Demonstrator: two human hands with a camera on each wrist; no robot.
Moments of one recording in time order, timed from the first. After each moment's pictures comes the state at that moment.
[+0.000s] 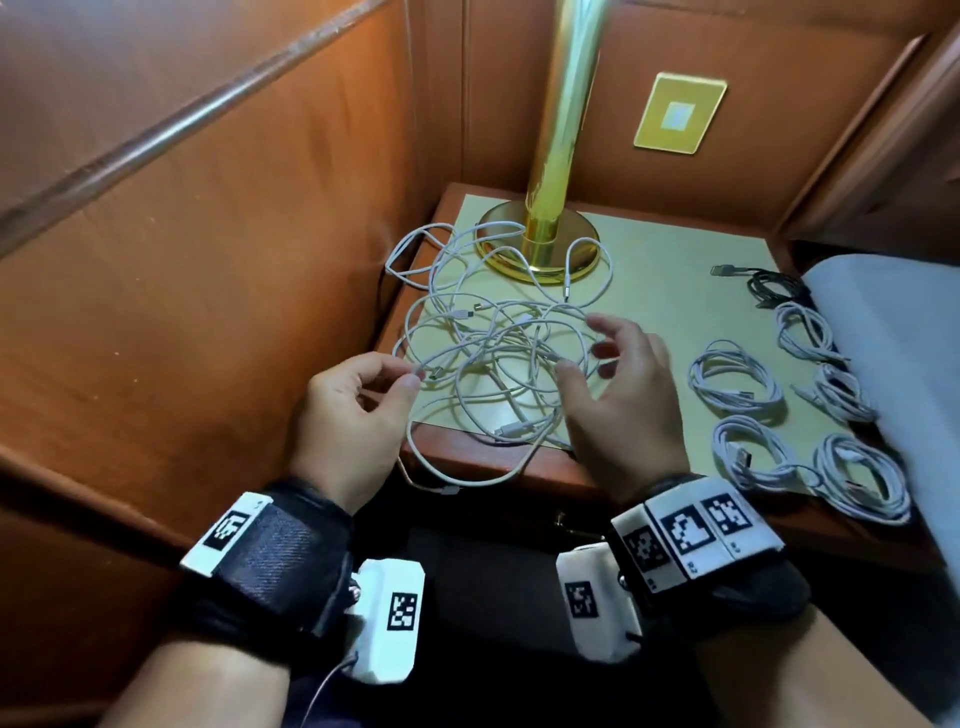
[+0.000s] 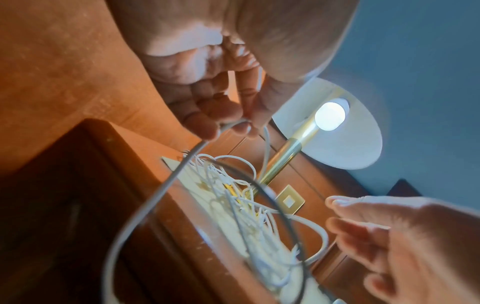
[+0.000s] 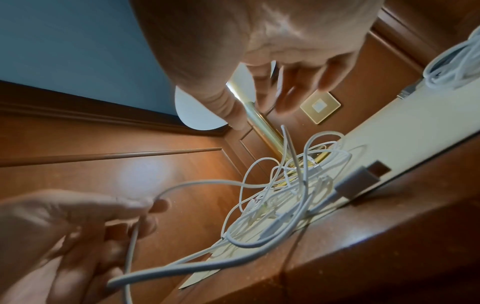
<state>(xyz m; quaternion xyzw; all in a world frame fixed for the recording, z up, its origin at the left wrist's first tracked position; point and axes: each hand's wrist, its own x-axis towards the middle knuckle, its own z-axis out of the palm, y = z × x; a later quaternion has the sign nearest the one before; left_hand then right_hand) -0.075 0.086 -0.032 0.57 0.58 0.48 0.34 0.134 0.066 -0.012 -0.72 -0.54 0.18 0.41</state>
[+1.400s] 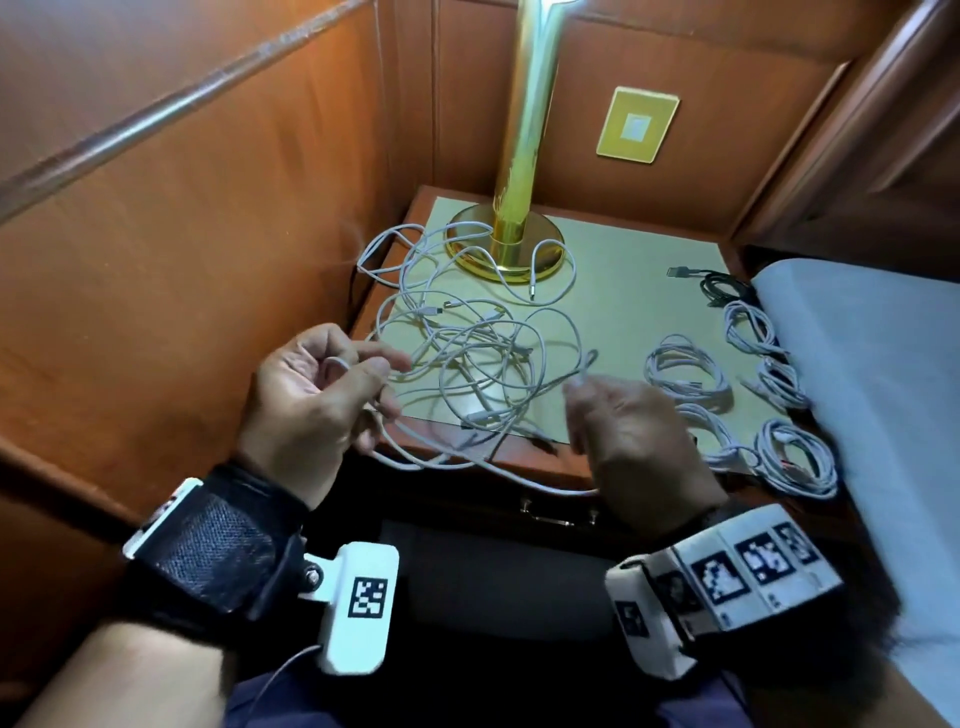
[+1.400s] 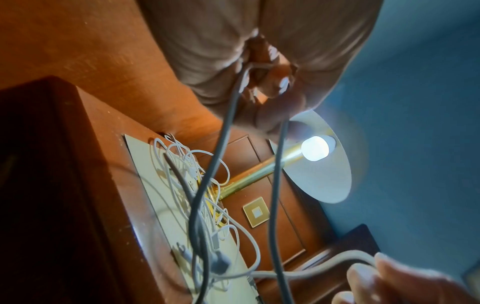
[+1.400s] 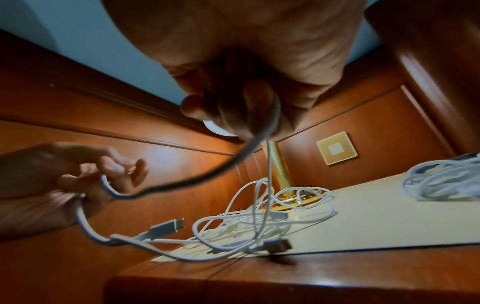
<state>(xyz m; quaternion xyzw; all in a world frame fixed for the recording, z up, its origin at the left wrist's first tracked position) -0.073 0.071 -0.010 0.48 0.39 0.57 0.54 0.163 0.016 0.008 -0.61 -0.67 0.22 0.36</state>
